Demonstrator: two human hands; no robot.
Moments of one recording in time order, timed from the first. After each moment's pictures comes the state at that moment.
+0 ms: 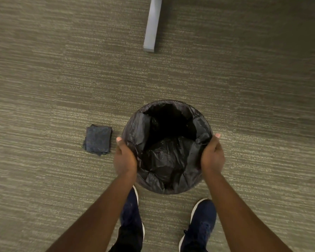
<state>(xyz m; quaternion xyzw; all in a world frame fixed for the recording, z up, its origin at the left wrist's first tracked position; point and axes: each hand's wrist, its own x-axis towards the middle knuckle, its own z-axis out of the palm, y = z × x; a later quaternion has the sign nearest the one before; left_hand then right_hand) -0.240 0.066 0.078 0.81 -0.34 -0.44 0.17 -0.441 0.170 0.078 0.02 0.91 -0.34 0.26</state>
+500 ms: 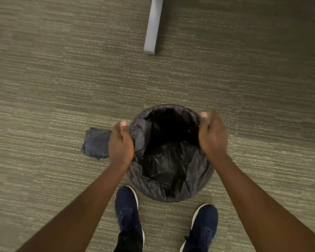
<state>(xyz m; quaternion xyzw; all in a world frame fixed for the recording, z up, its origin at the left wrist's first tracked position) -0.240 0.015 0.076 0.69 -0.58 -0.41 0.16 -0.479 0.114 0.084 -0.31 0.89 -0.25 0.21</state>
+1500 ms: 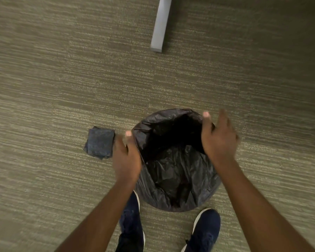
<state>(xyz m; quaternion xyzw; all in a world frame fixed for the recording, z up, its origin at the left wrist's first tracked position) -0.240 0.035 0.085 0.73 -0.51 -0.42 0.16 -0.477 0.091 0.094 -0.28 0.93 -0.15 0.20</state>
